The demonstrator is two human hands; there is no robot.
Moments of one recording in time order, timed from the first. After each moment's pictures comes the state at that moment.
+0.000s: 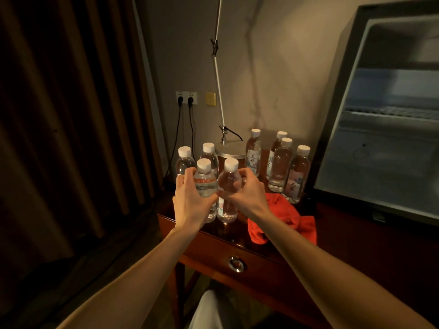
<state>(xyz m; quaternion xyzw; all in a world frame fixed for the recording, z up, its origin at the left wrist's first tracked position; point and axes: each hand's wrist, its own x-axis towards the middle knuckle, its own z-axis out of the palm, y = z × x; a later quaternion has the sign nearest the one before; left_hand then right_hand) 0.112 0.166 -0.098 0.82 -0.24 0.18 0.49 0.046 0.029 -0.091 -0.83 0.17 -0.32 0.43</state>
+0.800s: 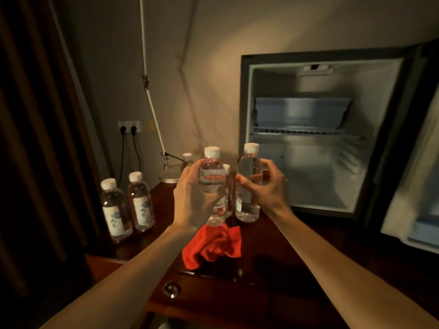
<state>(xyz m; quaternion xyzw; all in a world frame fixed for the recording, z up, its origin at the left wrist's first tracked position) -0.001 0.046 -0.022 0.71 -0.43 0.22 0.52 -0.118 -0.097 -0.022 -0.75 0.21 -0.52 0.35</state>
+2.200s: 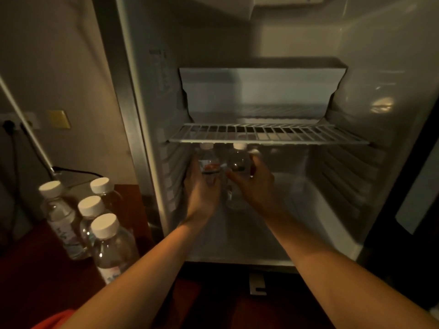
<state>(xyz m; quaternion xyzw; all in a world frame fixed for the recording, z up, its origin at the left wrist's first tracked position) 0.052 -0.319 -0.080 0.65 -0.43 0.06 0.63 -0.056 -0.407 -0.068 -0.72 0.29 -0.50 0.37</state>
